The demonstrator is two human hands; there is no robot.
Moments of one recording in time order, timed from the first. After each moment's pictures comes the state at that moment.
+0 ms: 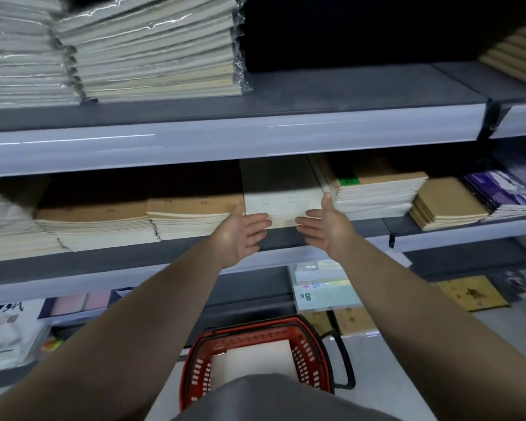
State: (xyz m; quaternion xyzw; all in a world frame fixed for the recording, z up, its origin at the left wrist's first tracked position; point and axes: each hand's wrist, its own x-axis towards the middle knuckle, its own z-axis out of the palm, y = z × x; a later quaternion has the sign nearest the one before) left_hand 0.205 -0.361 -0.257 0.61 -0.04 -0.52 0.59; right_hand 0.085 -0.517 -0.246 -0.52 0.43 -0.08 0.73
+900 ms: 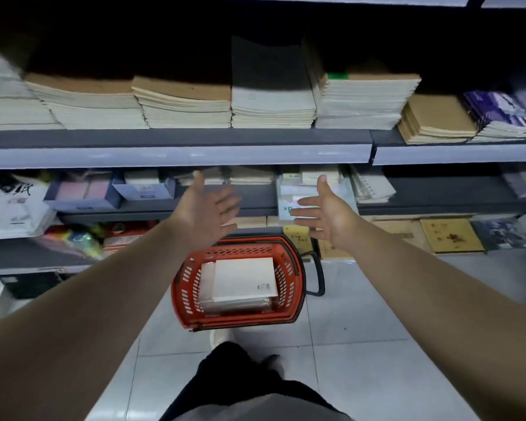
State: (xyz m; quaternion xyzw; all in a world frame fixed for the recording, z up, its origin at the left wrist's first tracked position) left_hand 0.057 -0.260 -0.299 0.53 0.06 -0.51 0.68; right_hand -0.075 -0.463 -0.294 -0.58 0.43 0.08 0.69
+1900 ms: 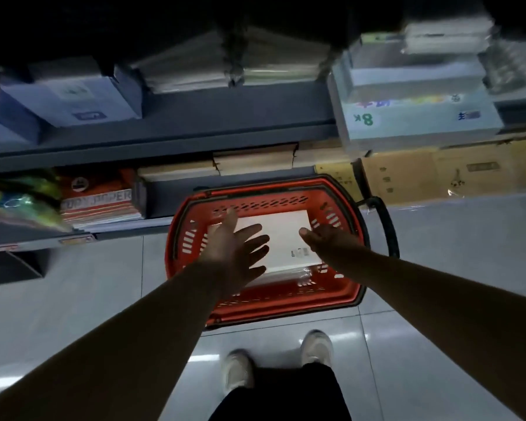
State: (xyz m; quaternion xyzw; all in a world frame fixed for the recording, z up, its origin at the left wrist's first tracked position) left_hand 0.062 -0.216 -0.618 0.52 0.19 -0.60 0.57; right_hand -0.055 -0.387 -0.635 -0.78 0.37 0.25 0.44
